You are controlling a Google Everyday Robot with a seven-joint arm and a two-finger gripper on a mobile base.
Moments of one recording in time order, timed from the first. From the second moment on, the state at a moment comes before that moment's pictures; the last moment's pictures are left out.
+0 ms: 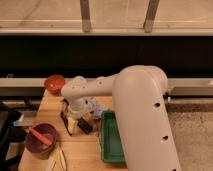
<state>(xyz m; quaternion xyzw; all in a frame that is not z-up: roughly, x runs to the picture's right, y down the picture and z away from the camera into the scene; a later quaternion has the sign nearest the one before) -0.136 0.196 0.825 -0.41 0.15 0.34 0.83</state>
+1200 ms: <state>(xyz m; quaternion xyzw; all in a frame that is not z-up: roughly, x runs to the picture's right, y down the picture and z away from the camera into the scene) -0.132 0.200 0.829 -0.41 0.15 0.34 0.83</state>
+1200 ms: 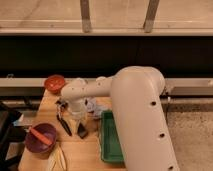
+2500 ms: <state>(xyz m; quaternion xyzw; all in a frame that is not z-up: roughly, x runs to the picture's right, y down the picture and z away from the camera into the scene) 0.038 0.072 0.794 -0.33 0.17 0.49 0.79</state>
